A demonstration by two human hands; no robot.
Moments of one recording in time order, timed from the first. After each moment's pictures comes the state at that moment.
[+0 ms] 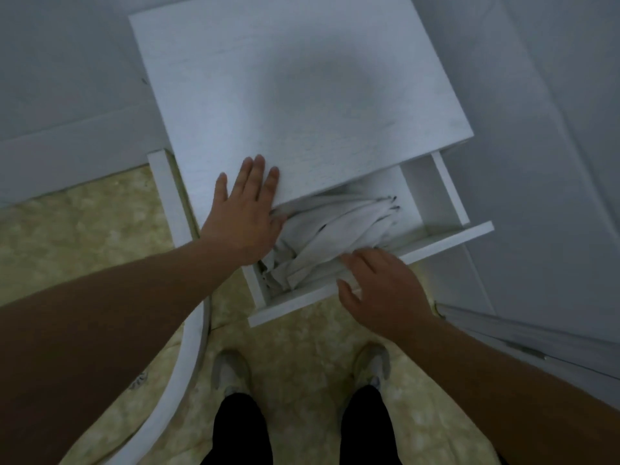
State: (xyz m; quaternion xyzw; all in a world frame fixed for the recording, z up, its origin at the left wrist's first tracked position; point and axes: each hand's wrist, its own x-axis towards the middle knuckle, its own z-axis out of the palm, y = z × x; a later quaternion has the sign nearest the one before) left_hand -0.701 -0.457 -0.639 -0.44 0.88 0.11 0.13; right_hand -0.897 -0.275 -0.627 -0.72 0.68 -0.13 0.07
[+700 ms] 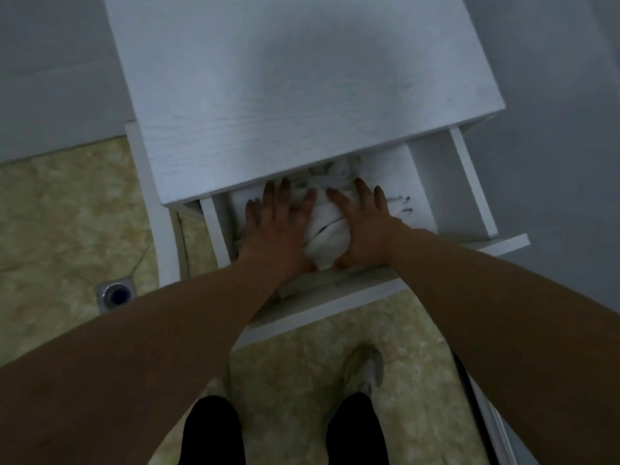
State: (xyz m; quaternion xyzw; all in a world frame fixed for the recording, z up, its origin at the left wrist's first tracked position) left_hand -0.758 -0.394 -0.735 -0.47 0.85 0.19 0.17; right_hand -0.948 -0.363 -0.713 -0.60 0.69 0.16 0.37
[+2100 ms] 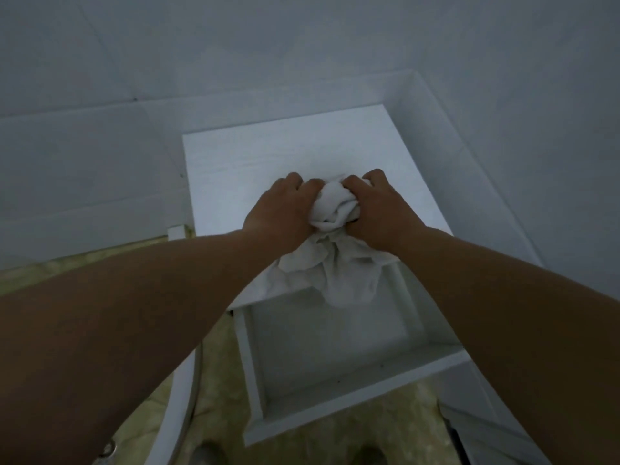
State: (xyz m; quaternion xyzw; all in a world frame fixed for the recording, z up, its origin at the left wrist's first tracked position) left_hand -0.784 -0.556 -0.552 -0.45 0.87 0.17 -0.10; right_hand -0.973 -0.501 -0.544 -0.68 0.70 -0.14 0.17
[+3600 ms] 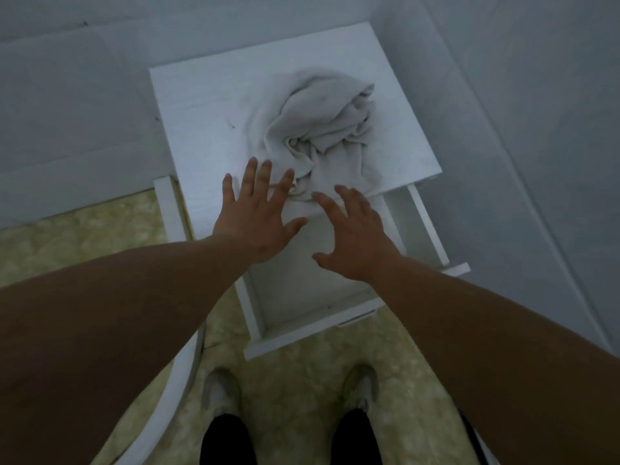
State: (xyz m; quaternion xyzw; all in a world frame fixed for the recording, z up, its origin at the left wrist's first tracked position) left_hand -0.743 -0.466 -0.588 -0.46 0.88 0.08 0.10; right_hand -0.923 -0.372 -0.574 -0.65 0.72 0.00 0.26
